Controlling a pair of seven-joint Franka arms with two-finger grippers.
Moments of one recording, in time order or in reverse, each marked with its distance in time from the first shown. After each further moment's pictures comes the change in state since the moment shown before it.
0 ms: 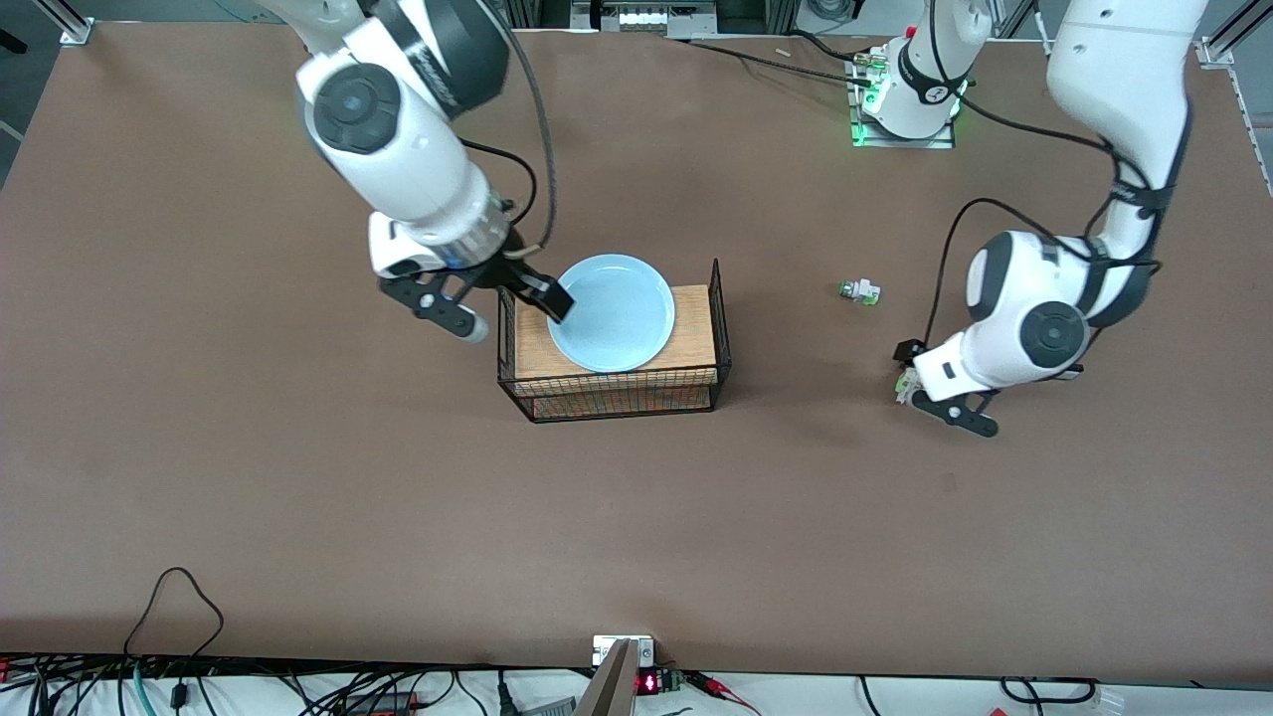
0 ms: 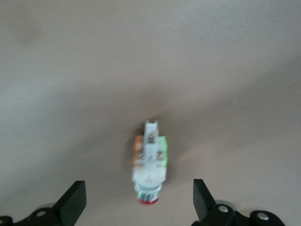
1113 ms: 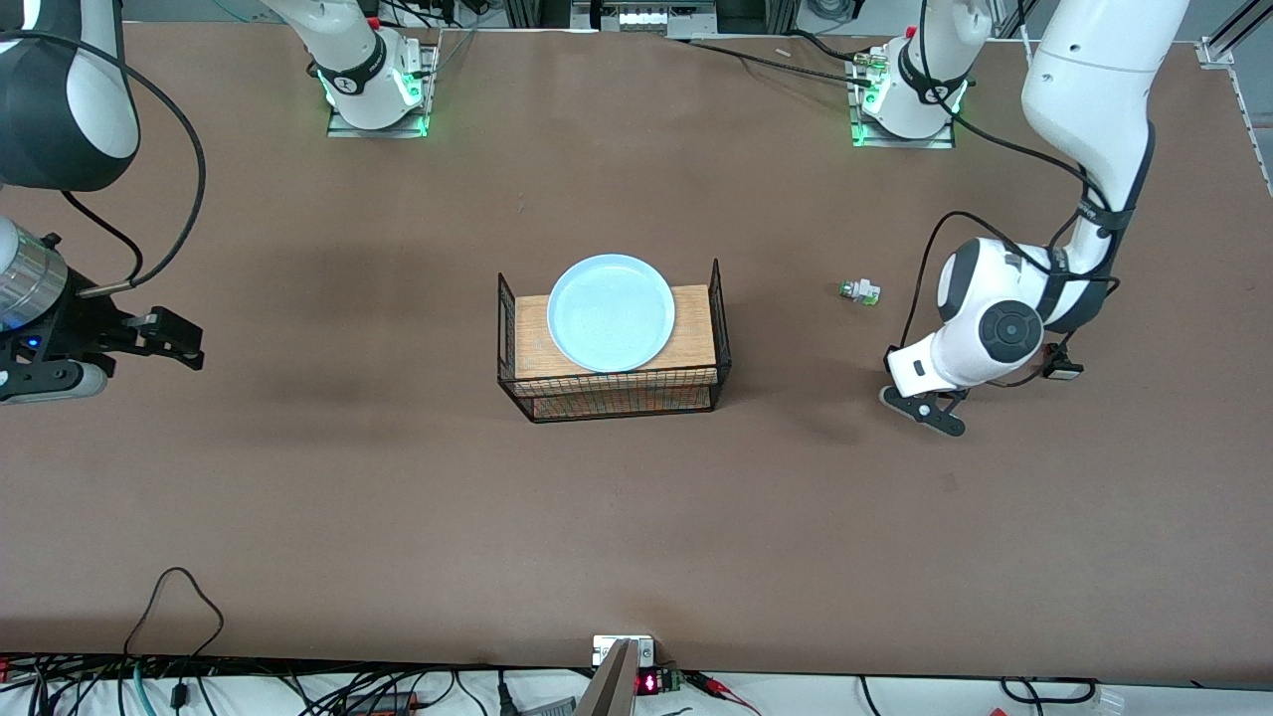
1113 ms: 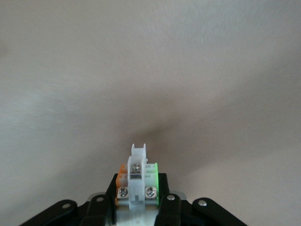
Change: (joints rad) left arm -0.011 0.025 0.001 0.015 0.037 0.041 0.018; right arm -0.205 -0.060 -0.360 0.041 -0.070 -0.105 -1.100
